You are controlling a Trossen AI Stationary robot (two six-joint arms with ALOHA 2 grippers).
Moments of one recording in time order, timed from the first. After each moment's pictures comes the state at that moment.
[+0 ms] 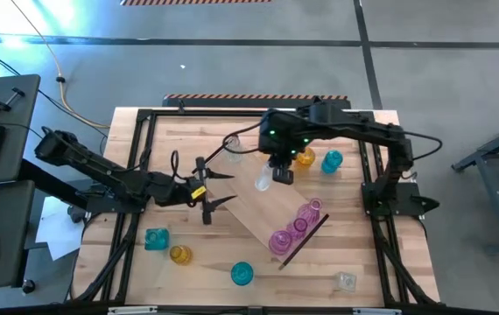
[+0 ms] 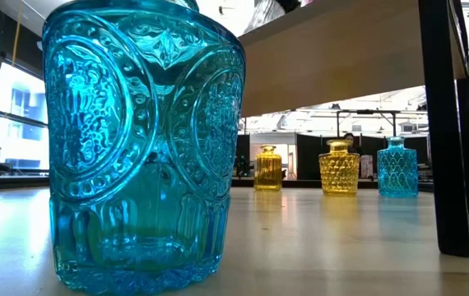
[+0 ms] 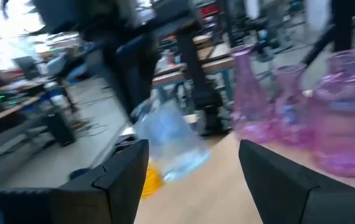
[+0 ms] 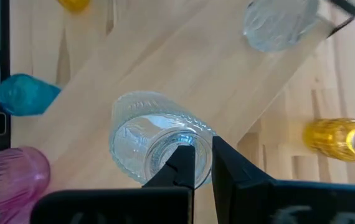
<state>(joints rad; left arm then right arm) -0.34 1.18 0.66 0.51 -0.51 0.28 -0.11 1.83 2.09 -1.37 -0.14 -0.01</state>
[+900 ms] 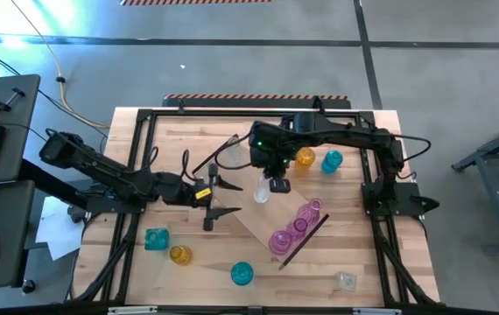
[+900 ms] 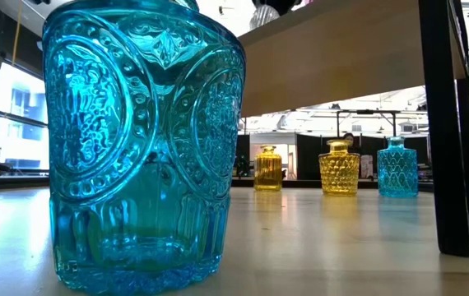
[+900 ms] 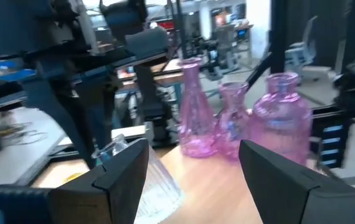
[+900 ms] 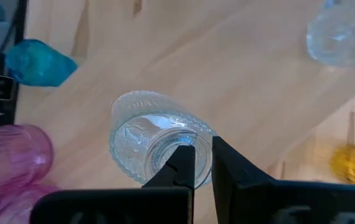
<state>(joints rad) -0.29 1.26 0.66 0.61 -0.25 0.14 -0.08 1.91 2.09 -1.37 -0.21 -0.14</state>
